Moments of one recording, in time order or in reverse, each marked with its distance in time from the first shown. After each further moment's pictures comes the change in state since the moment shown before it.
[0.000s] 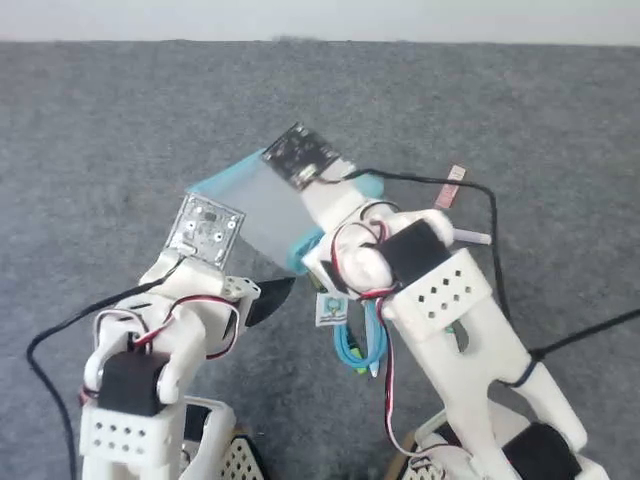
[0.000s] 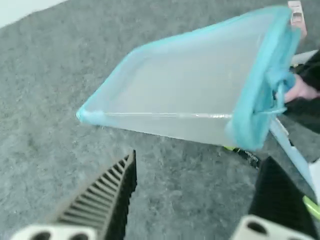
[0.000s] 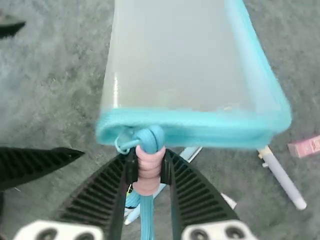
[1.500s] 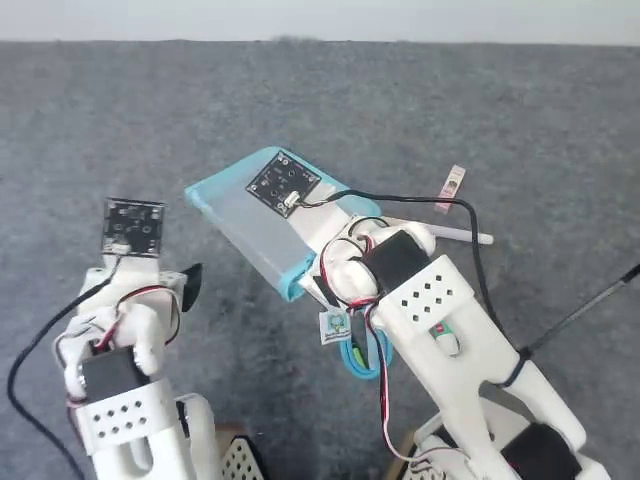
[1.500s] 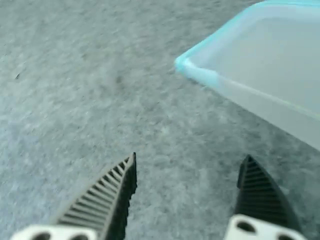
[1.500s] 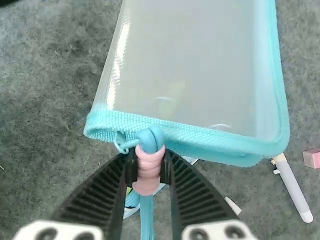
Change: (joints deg) left arm -28.0 0.7 12.7 -11.2 -8.0; right arm -2.1 0.0 9.0 -5.1 4.7
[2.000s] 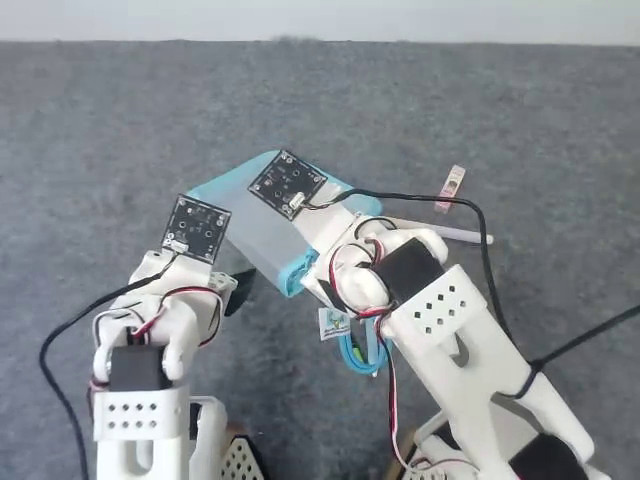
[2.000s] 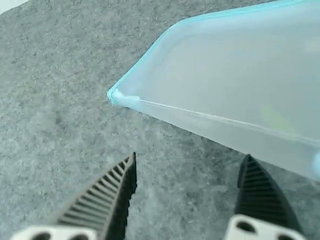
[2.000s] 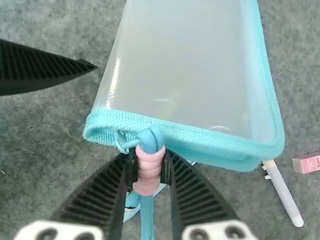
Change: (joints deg) left arm 17.1 0.0 0.0 0.0 0.4; right arm -0.1 -3.8 0.0 0.0 0.6
